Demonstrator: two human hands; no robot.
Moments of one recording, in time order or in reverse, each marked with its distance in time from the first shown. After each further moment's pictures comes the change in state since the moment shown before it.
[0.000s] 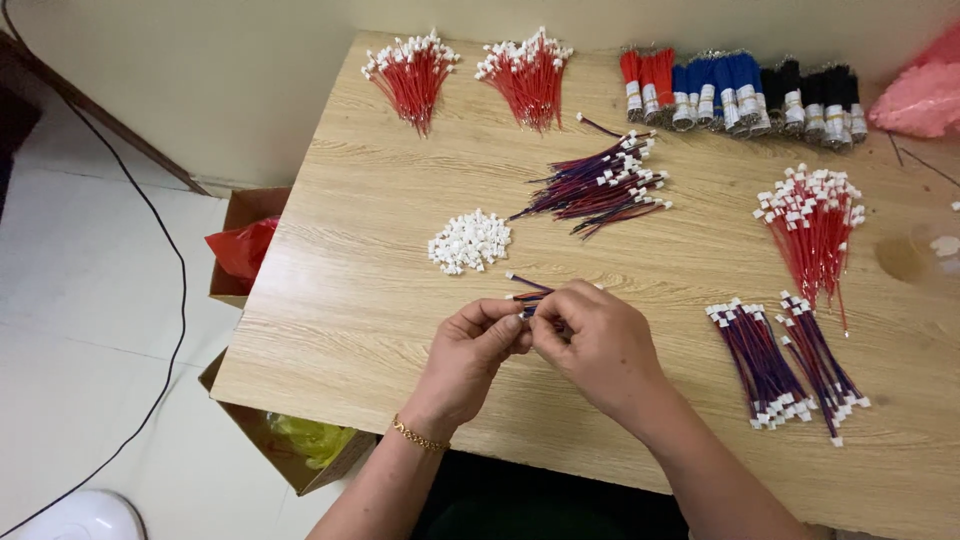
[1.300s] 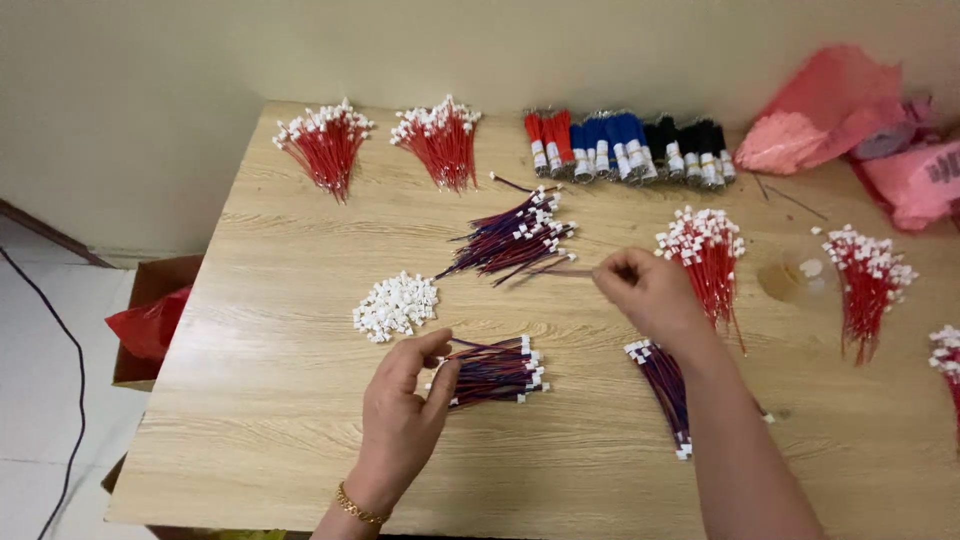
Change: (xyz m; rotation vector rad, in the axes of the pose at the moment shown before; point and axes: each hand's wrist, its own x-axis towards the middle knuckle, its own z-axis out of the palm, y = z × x) left_hand 0.002 0.045 0.036 1.166 -0.003 0.711; right_hand 0.053 0.088 -0.101 0.089 -0.033 0.706
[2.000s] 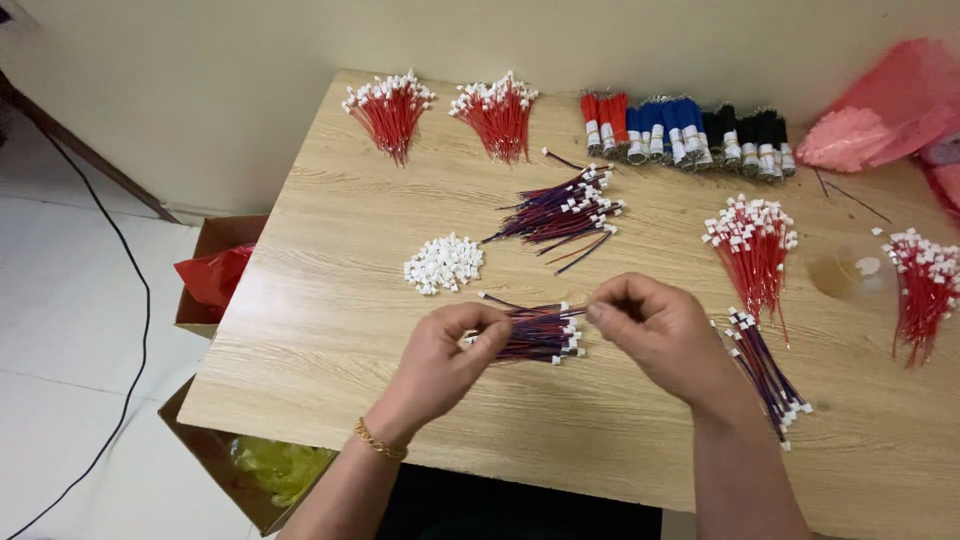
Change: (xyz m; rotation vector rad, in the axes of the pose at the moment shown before) left_hand 0.004 0.029 -0.029 -0.398 -0.225 -0.175; right_hand -0.075 0.008 0.037 0.461 -0.177 -0.473
